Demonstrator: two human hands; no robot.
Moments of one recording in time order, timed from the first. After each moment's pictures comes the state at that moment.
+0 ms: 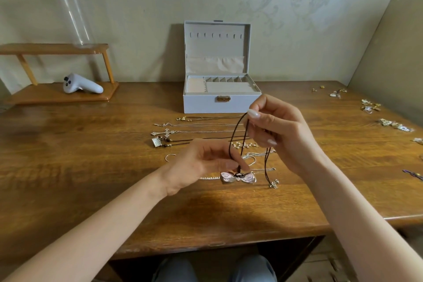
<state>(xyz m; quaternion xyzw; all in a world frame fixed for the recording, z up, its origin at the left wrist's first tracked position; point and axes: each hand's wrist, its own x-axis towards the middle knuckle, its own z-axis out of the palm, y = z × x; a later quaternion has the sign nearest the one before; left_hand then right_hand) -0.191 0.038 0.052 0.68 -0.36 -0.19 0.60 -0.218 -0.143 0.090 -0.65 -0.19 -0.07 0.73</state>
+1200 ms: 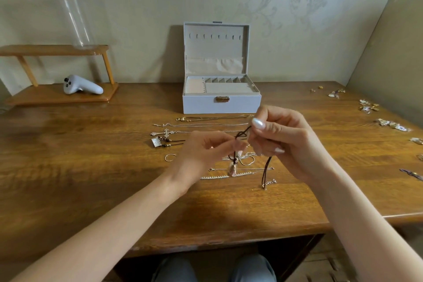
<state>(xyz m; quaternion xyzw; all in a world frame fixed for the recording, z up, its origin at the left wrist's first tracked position) -0.203 0.026 0.064 0.74 -0.28 -0.07 0.60 -0.237 -0.145 0.094 -0.64 -0.22 -0.01 0.73</state>
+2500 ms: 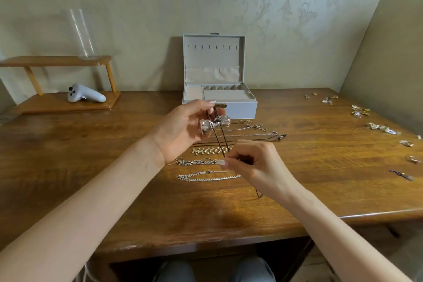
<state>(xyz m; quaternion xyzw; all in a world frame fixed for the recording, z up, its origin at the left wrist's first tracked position) -0.179 0.039 0.108 0.61 -0.17 -0.19 0.75 -0.241 -0.125 0.053 -0.86 -0.19 -0.18 0.43</state>
